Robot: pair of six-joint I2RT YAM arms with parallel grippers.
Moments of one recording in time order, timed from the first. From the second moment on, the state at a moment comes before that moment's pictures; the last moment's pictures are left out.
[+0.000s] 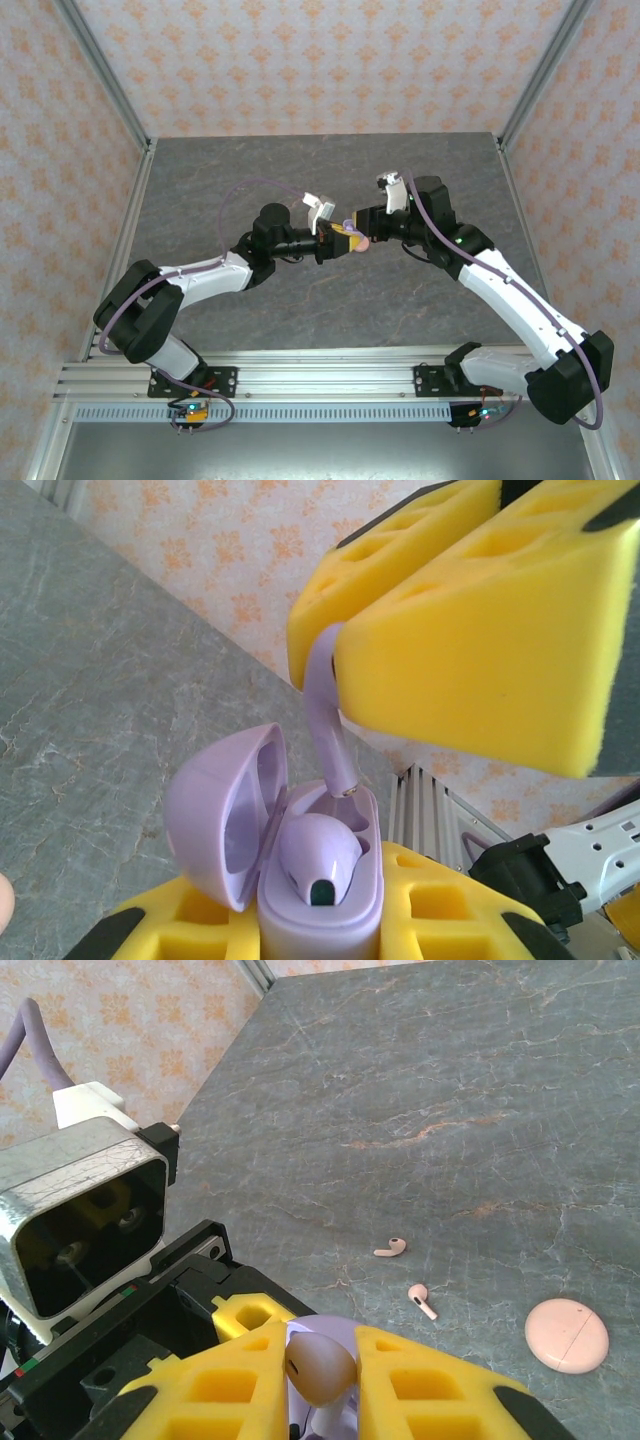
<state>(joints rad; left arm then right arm) -0.63 1.54 0.79 0.61 0.68 -0.52 0.52 1.14 1.04 -0.42 -0.34 0.35</state>
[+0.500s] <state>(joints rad) -0.63 1.54 0.79 0.61 0.67 -0.55 0.53 1.15 1.04 -0.42 -0.34 0.35</state>
